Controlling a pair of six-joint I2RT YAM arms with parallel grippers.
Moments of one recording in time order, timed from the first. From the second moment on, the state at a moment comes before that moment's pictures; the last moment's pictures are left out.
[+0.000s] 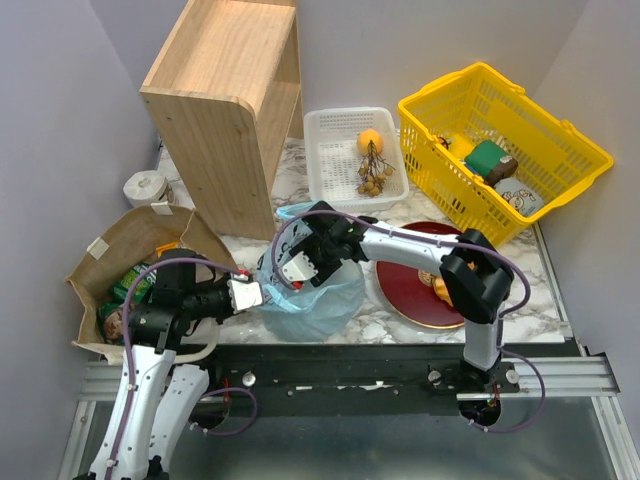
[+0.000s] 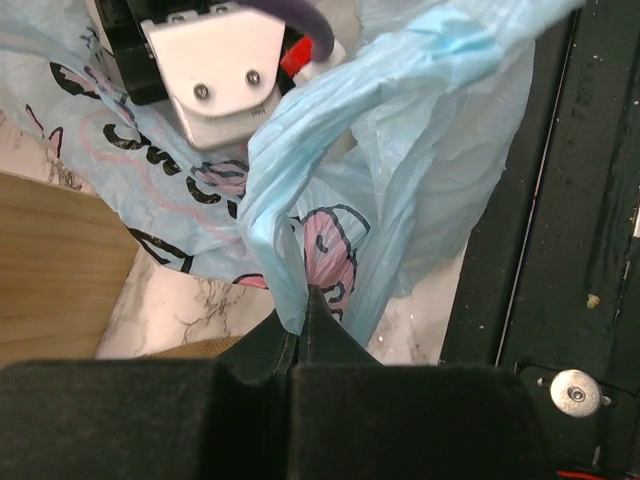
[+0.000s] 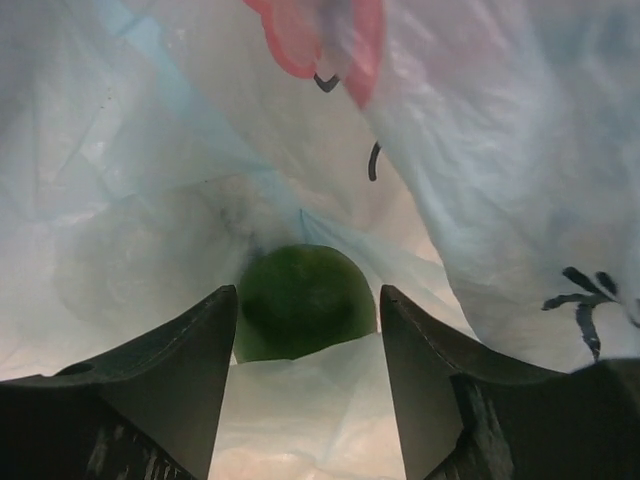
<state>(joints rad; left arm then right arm) -0.15 0.53 0.72 -1.01 0.80 1.00 0.91 1.90 1.36 -0.47 -0.25 -1.40</state>
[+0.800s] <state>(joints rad) -0.15 0.54 0.72 -0.97 0.78 0.95 0.90 2.00 1.54 -0.70 -0.04 -1.36</state>
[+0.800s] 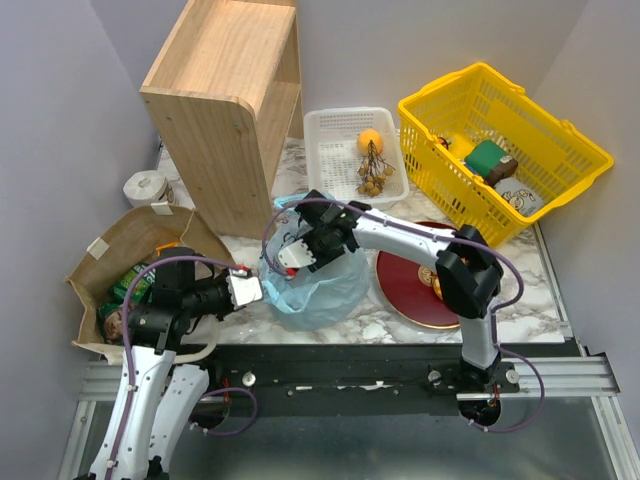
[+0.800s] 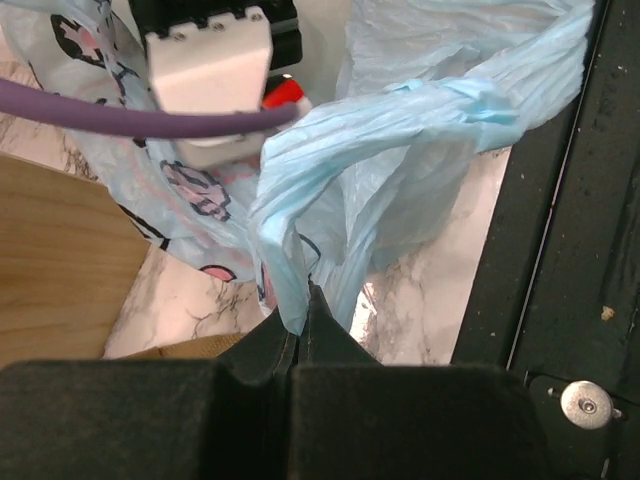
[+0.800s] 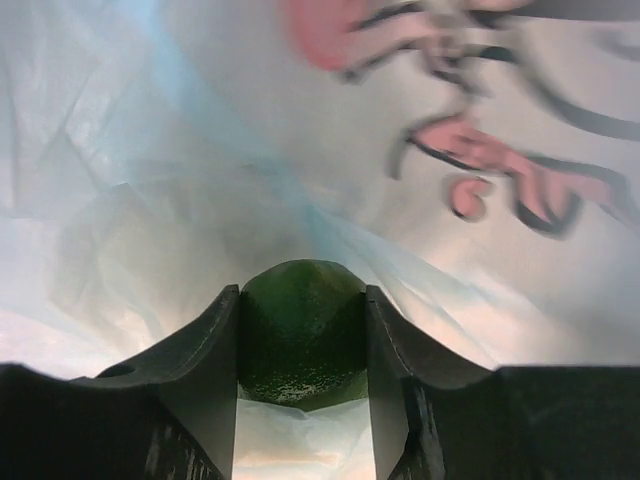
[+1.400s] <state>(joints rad) -0.16 0.62 0.73 -0.57 0.78 0.62 0.83 1.69 1.71 -0.85 -0.73 -0.77</state>
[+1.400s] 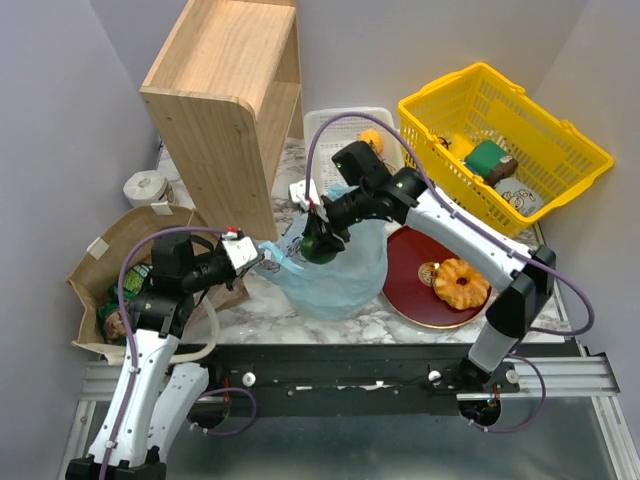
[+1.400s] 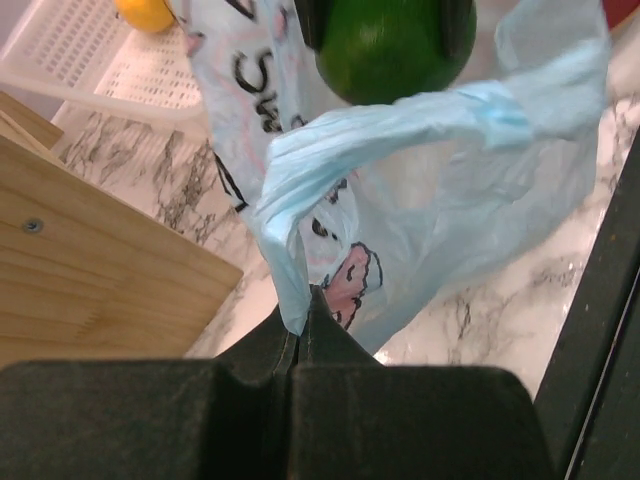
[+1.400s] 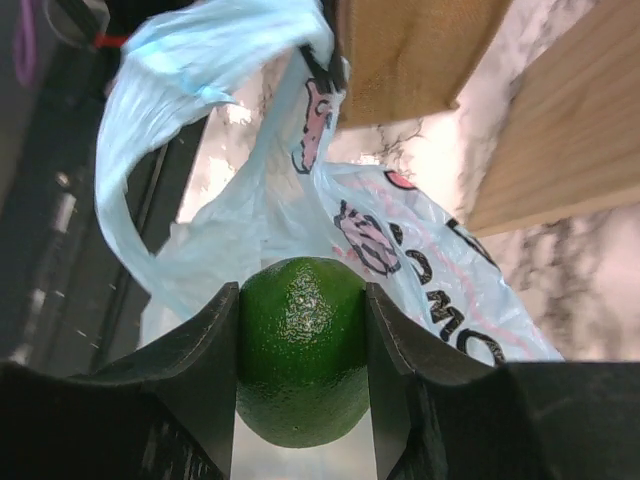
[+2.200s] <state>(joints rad) -0.17 0.52 0.82 -0.81 0.69 0.67 0.54 1.90 1.93 -0.33 -0.42 -0.24</state>
